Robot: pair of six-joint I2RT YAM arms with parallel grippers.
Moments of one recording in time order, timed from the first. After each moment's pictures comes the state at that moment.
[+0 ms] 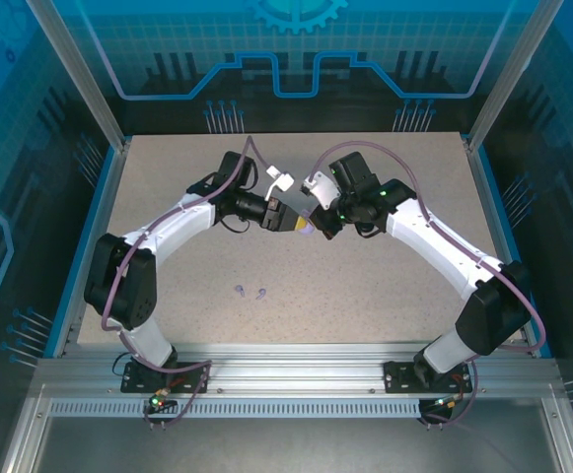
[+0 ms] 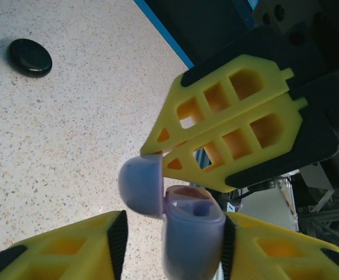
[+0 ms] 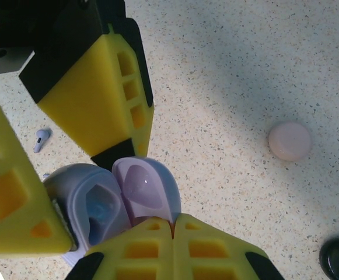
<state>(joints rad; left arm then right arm) -0.39 1.72 1.30 -0.42 1.08 -0.12 0.57 1.54 1.40 -0.79 -0.21 -0.20</state>
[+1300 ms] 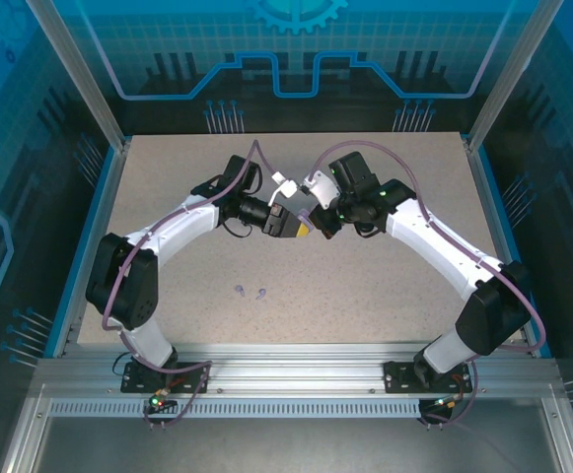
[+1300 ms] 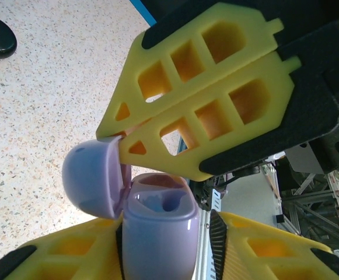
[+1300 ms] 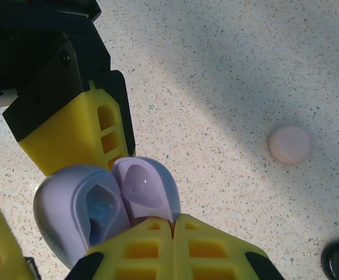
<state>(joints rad) -0.41 1.72 1.30 -0.47 1.12 -0.08 0.57 1.54 1.40 -0.78 -0.22 -0.19</state>
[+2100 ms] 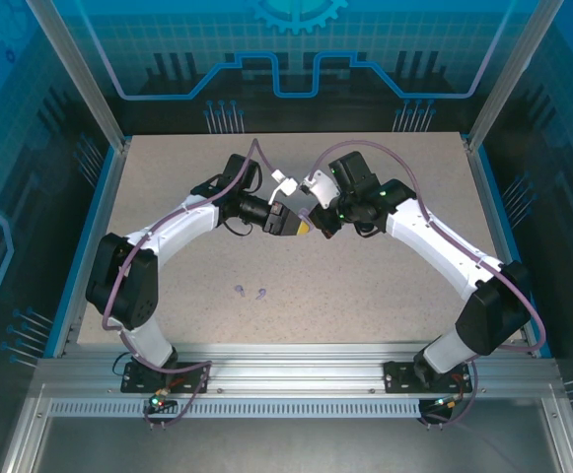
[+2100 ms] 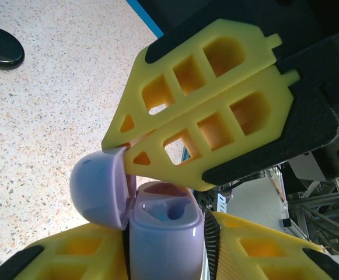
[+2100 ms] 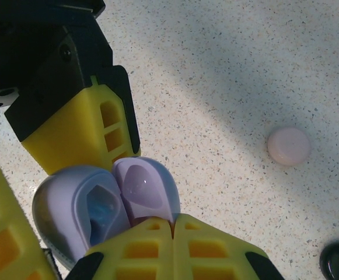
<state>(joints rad) -0.41 1.72 1.30 -0.44 1.11 -0.09 0.57 1.54 1.40 -0.77 -0.21 -0.19</state>
